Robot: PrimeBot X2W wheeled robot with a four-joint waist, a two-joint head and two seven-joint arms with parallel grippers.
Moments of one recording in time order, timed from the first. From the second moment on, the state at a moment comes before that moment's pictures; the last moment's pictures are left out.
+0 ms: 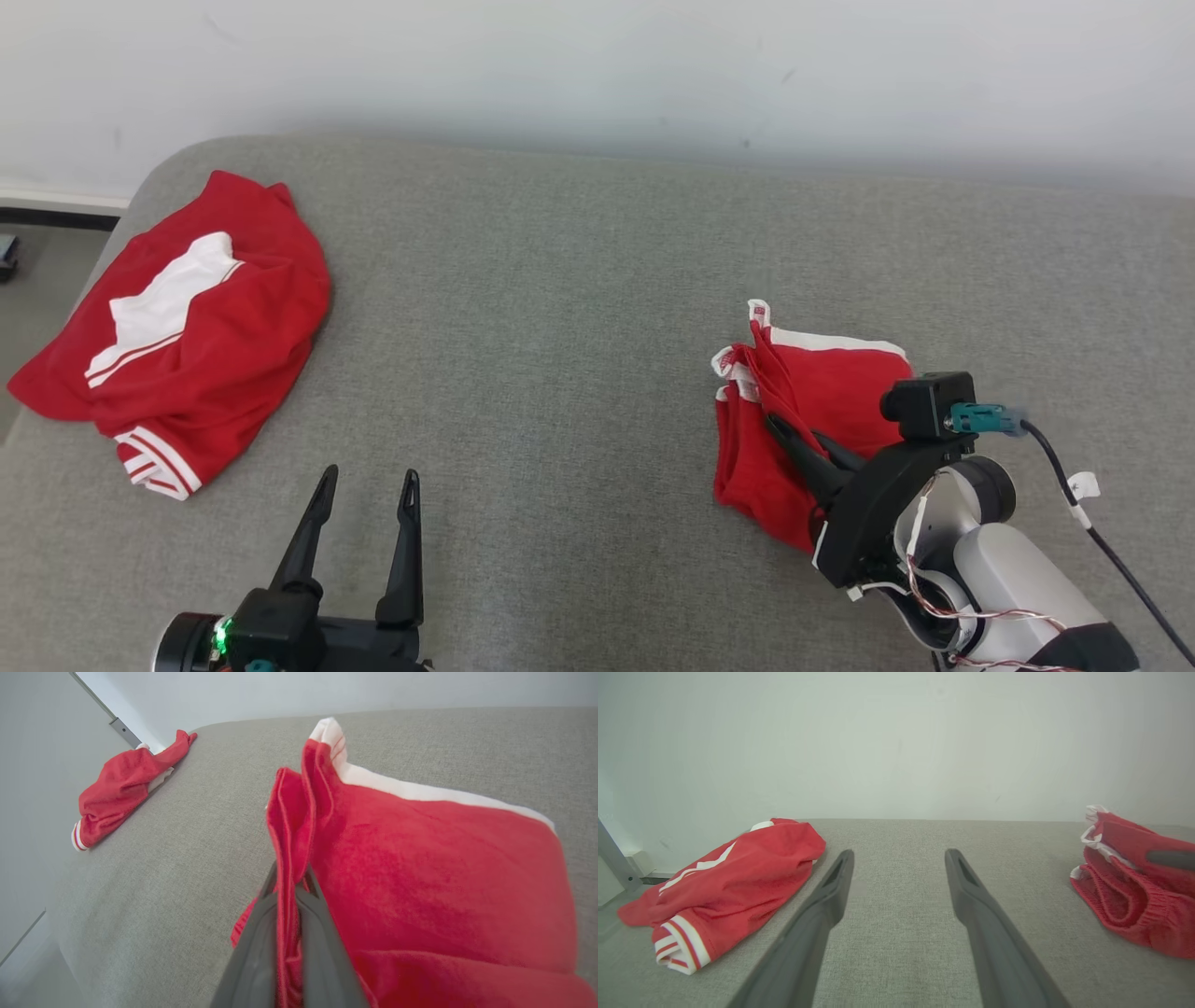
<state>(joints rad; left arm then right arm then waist) -0.07 0.05 -0.10 0.12 -0.10 -0.09 -0.26 -0.40 -0.34 0.39 0.31 0.66 0.13 0.25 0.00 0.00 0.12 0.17</state>
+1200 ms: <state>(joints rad) -0.02 0.05 -0.03 0.12 -0.06 -0.11 -0.26 -0.15 -0.32 0.02 0.18 0.52 0.13 -0.16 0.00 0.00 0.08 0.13</state>
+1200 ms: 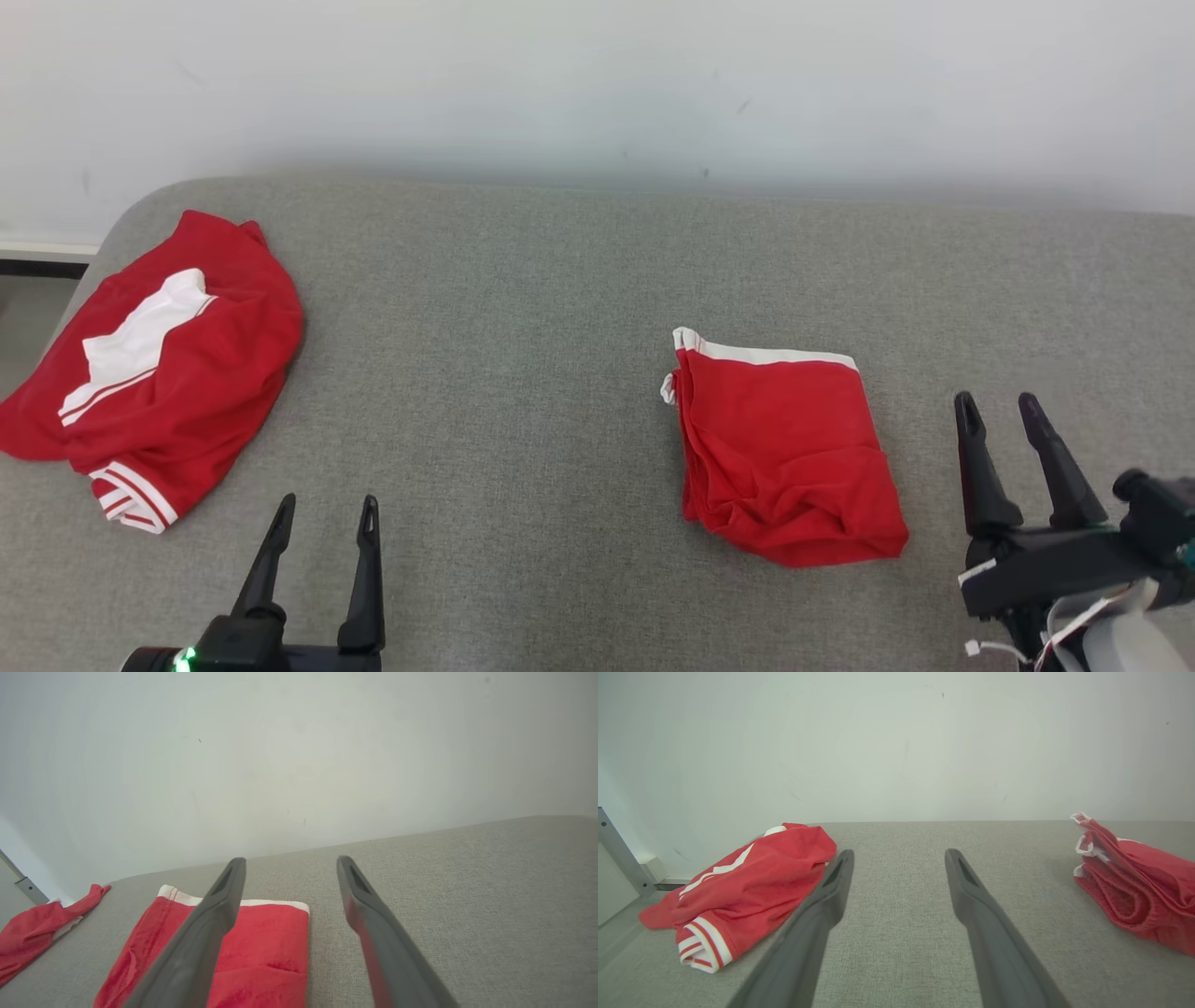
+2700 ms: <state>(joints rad) 0.08 0.07 0.00 0.10 0.00 -0.07 -0.26 0.13 -0.09 -0.05 0.08 0.26 0.13 -0.26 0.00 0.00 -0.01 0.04</state>
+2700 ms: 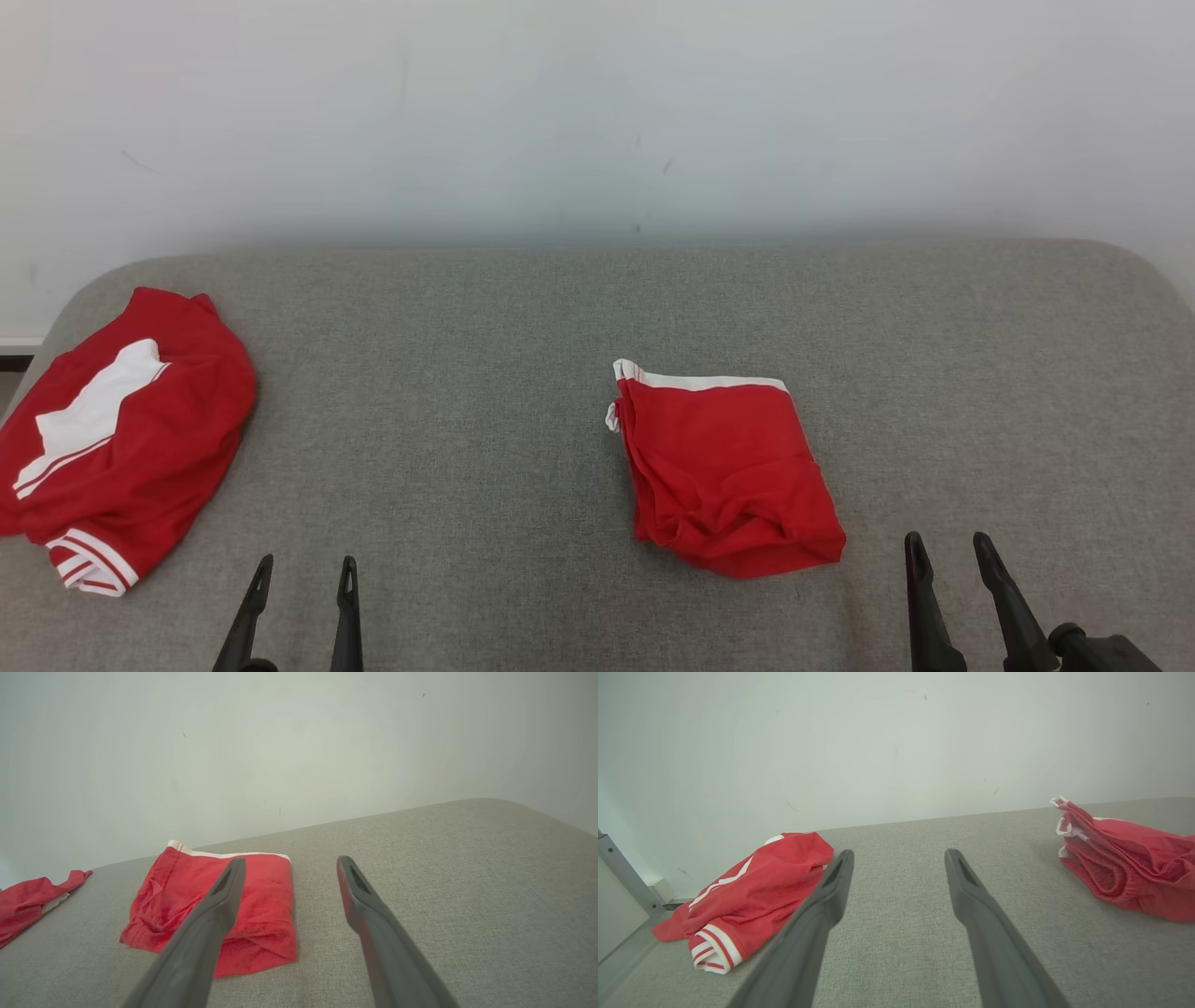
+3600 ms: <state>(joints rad) 0.06 0.09 -0.02 0.12 -0.01 -0.06 -0.26 0.13 -0.08 -0.04 0.11 0.24 0.13 -0.26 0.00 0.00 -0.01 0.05</state>
